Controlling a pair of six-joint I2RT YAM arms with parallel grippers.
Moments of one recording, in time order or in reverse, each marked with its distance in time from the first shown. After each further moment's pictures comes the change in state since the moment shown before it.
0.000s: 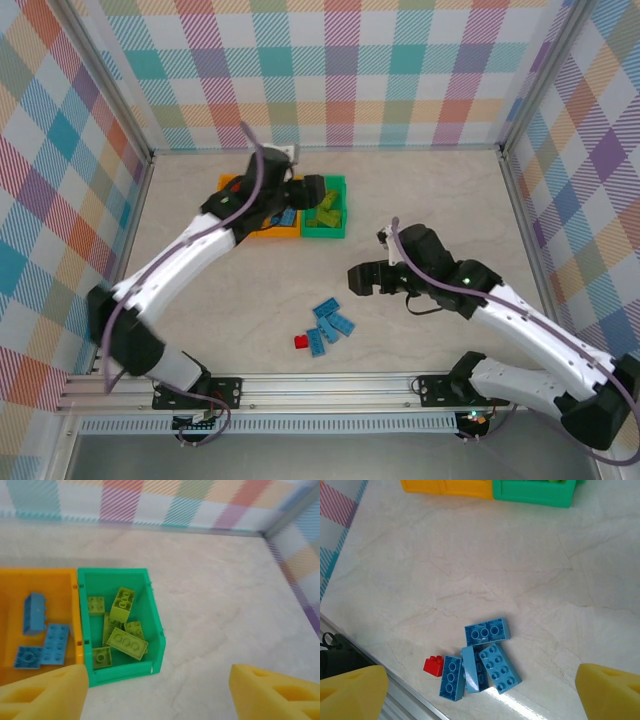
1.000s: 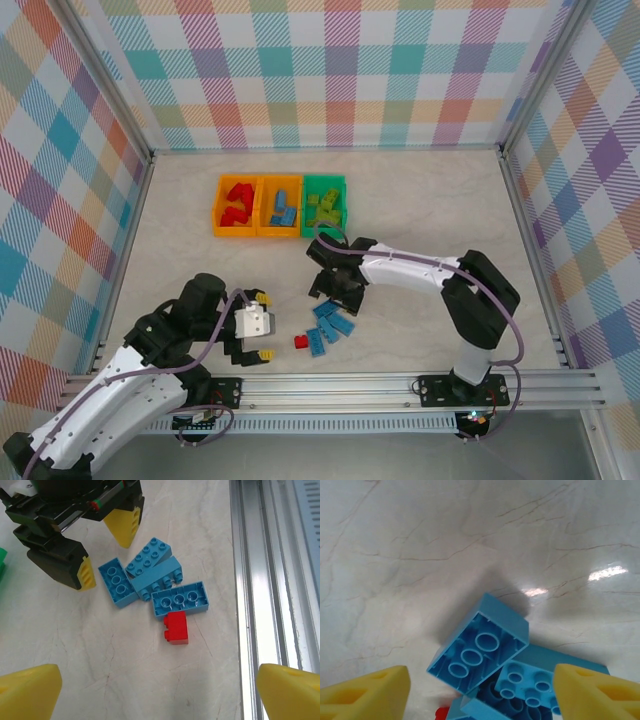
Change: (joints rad) left arm -0.023 -0.880 -0.853 -0.299 0.557 1.149; right arm 0.156 0.756 0.274 -0.085 0.021 0.760
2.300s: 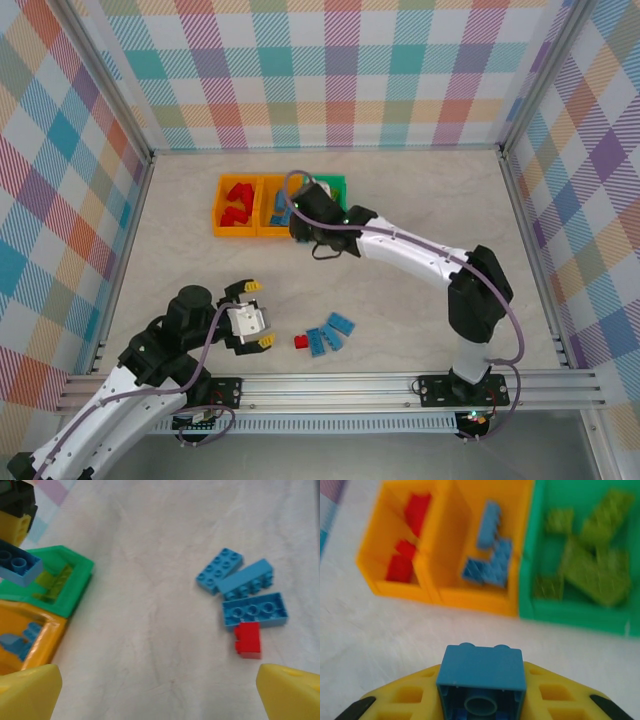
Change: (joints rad) left arm 0.000 -0.216 -0.122 0.196 -0.200 -0.041; right arm -0.059 0.070 0.377 0.317 0.340 -0.669
